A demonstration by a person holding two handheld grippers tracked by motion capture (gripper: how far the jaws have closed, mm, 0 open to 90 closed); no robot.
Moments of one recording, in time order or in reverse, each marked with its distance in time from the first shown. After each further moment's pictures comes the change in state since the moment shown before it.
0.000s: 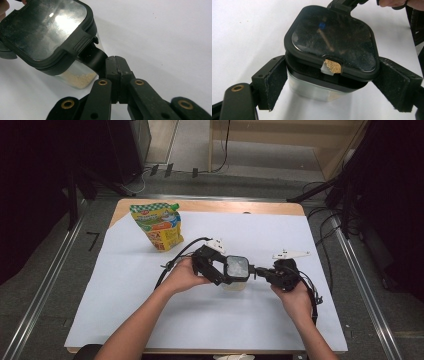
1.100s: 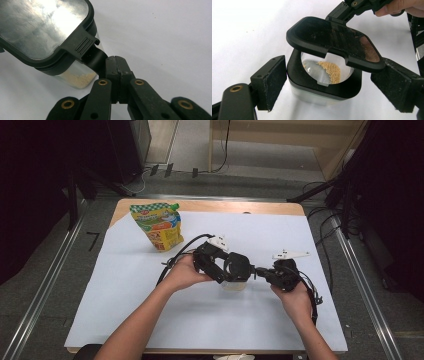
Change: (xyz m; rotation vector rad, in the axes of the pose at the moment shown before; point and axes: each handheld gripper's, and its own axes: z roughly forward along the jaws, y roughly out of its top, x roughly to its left) left arm -0.007 0.015 -0.009 0.012 0.031 0.024; right arm 0.001 0.000 0.000 0.002 -0.007 0.003
